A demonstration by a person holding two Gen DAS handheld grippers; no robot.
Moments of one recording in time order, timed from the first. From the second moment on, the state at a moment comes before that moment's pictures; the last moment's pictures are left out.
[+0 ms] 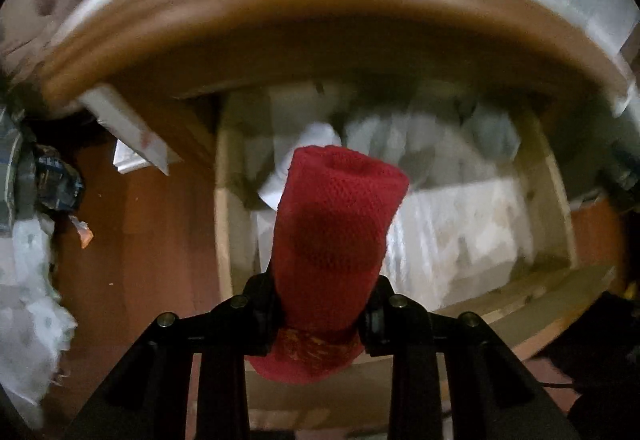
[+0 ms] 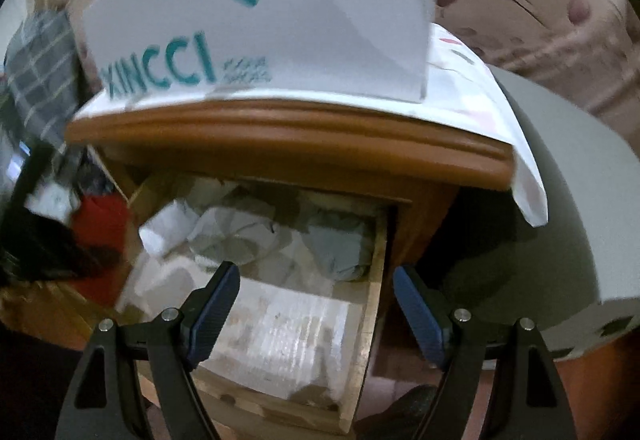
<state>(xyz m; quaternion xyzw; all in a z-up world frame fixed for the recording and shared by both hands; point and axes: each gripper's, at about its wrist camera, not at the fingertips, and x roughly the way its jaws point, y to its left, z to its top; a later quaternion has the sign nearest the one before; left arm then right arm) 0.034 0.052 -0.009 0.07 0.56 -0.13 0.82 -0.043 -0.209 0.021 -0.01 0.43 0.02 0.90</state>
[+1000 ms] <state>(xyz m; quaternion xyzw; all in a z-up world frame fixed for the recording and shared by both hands) 0.029 0.116 0.044 -0.04 0.47 -0.12 0.87 0.014 -0.120 -0.096 -0.50 0.48 0.03 0.72</state>
